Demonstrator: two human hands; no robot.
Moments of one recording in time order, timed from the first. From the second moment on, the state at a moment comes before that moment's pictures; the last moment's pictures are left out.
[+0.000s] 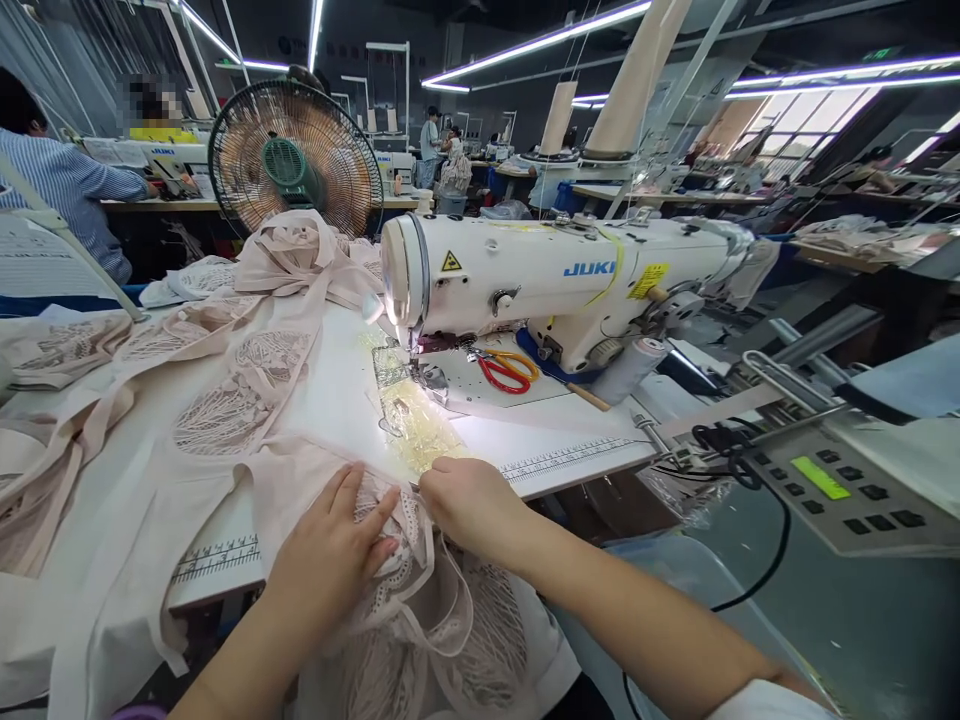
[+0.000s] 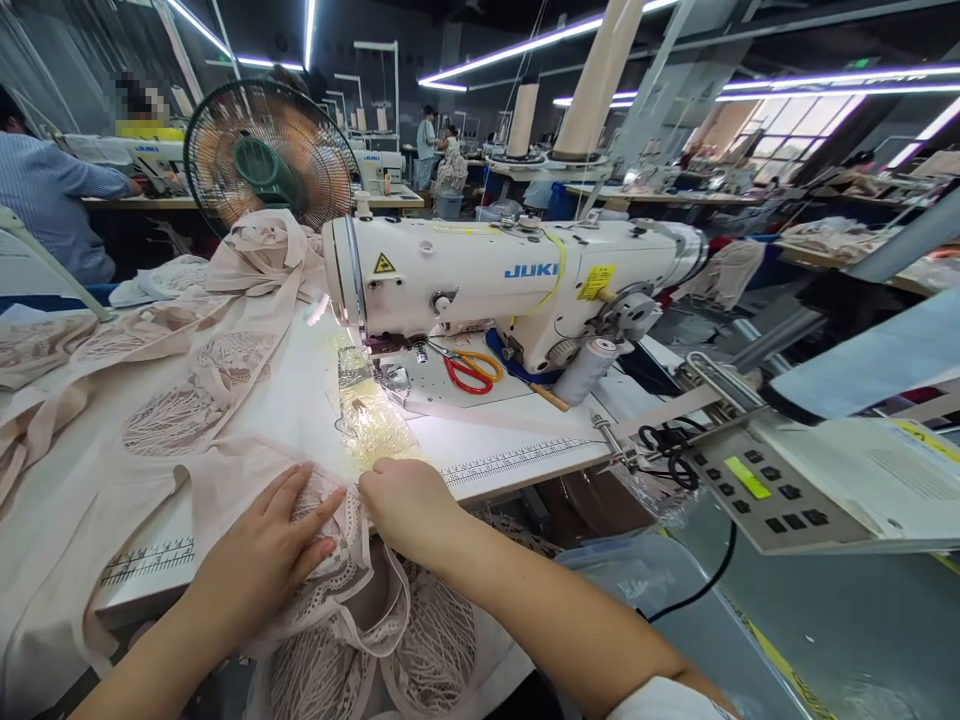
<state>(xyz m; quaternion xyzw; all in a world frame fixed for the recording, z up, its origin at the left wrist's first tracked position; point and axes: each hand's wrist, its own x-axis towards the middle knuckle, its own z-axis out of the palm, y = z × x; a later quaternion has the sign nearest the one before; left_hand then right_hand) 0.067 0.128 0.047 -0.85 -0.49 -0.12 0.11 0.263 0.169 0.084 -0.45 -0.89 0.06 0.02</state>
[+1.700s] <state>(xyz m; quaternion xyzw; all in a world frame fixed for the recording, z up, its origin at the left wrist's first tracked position) 0.072 0.130 0.062 -0.91 -0.42 -0.02 0.07 0.276 0.151 0.084 -0.45 -0.89 0.08 0.01</state>
